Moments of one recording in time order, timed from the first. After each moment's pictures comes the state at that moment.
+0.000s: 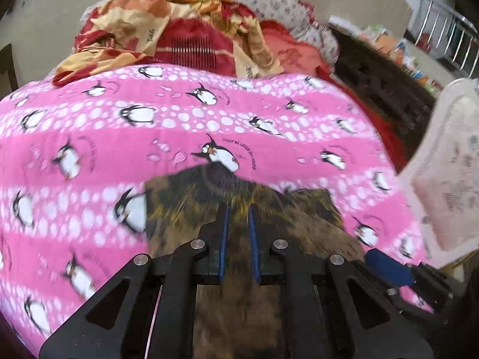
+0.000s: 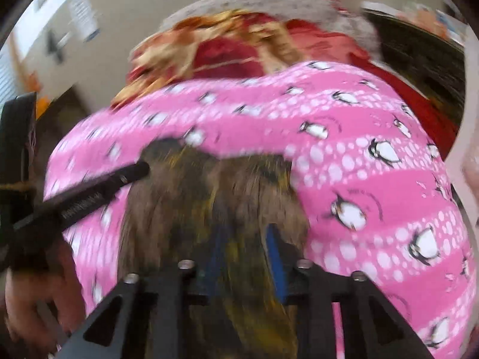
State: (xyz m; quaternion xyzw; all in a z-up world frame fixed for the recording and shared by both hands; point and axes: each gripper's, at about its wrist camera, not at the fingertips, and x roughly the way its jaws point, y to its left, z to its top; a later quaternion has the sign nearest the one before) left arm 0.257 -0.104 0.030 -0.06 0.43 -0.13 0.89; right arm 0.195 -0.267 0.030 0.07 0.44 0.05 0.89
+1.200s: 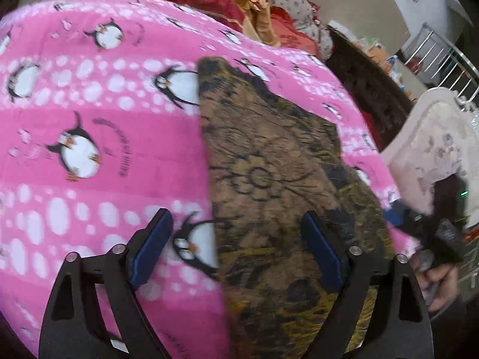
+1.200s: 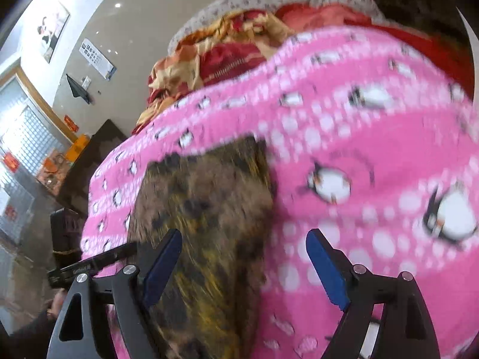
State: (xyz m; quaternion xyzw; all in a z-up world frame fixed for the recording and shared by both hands) left arm 0.177 -0.039 -0.042 -0.17 0.46 -0.19 0.85; right arm 0.165 -0.375 -0.029 0.20 0.43 0.18 0.86
